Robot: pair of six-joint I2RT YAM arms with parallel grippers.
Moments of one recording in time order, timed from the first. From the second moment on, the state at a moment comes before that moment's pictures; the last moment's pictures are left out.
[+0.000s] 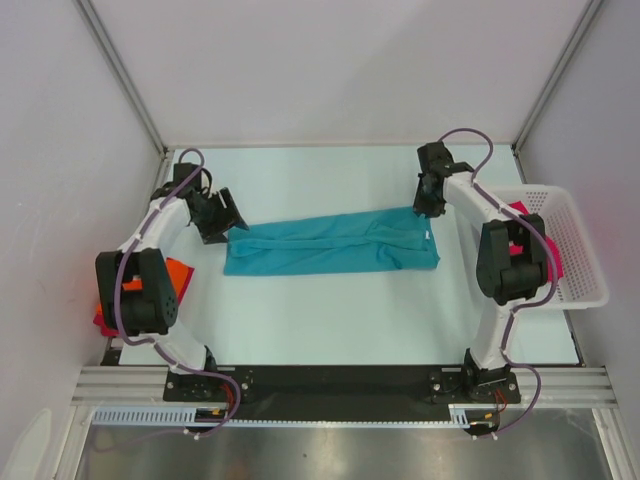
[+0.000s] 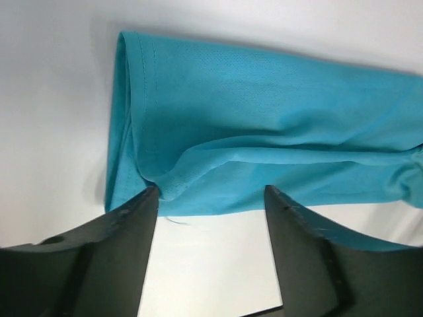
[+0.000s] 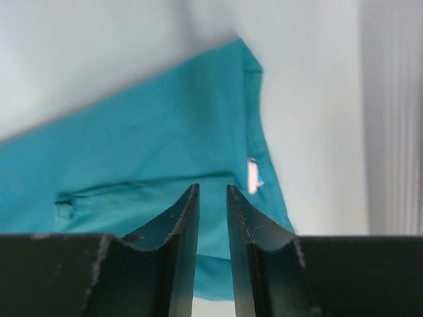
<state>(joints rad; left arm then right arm) 0.06 1.66 1.24 -0.68 0.28 -0.41 0.21 1.89 1.50 -0.69 0.19 0.43</state>
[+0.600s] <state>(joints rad) 0.05 1.84 1.40 -0.66 0.29 -0.43 0.26 2.23 1.94 -0.76 0.13 0.41</state>
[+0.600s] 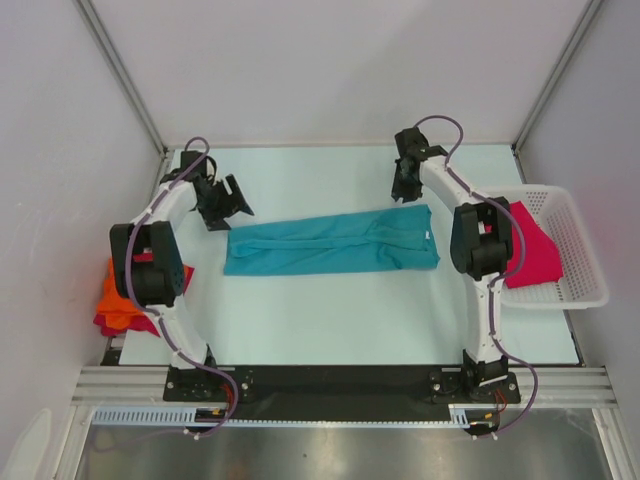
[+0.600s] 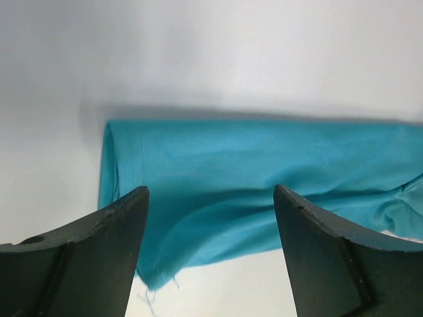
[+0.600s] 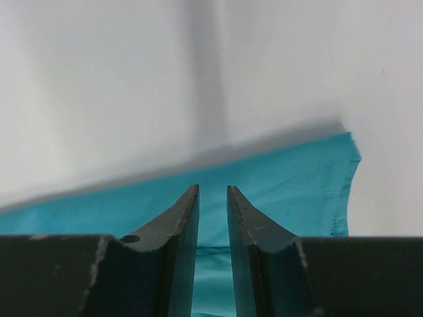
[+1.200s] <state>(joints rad) 0.04 1.97 1.38 -0.56 0.33 -0.49 0.35 2.23 1.79 -0.76 0.12 0.44</state>
